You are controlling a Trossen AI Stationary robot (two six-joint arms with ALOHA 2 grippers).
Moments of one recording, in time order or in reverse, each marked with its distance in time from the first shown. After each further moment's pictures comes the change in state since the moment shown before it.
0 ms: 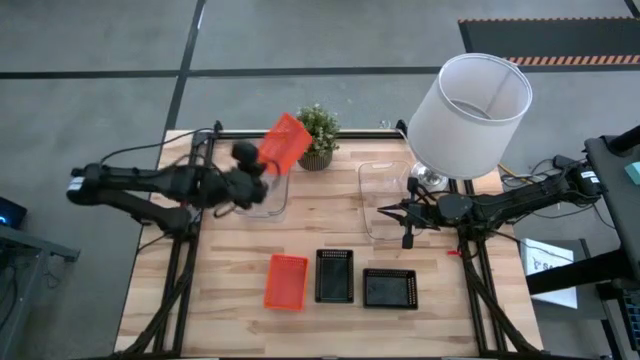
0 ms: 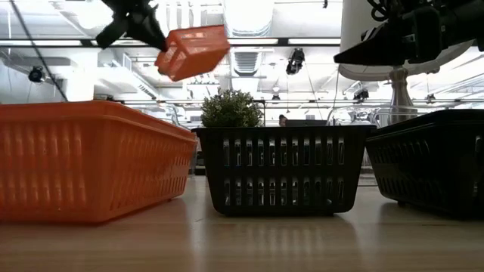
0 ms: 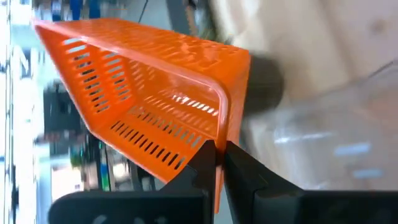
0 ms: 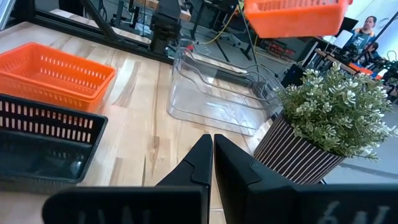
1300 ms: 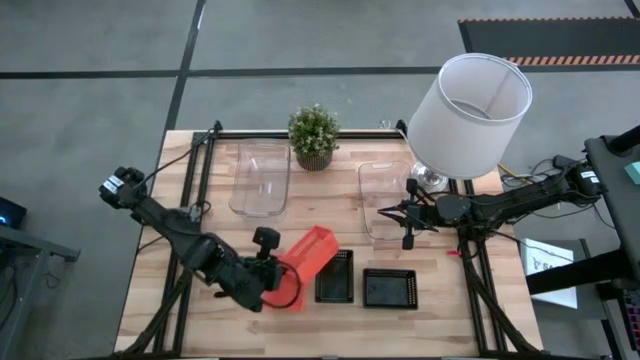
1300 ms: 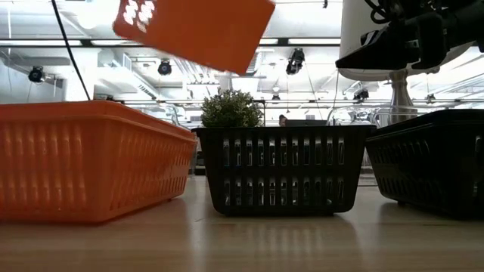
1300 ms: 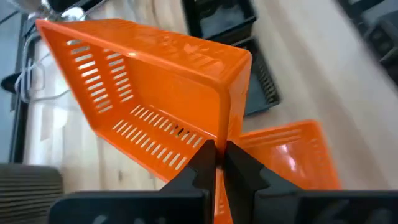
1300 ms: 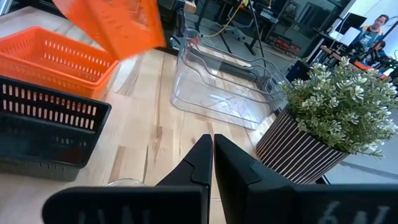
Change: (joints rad) left arm -0.569 0.399 0.293 -0.090 0.289 -0.911; right arm 0.000 0.000 0.000 -0.038 -0.010 -0.018
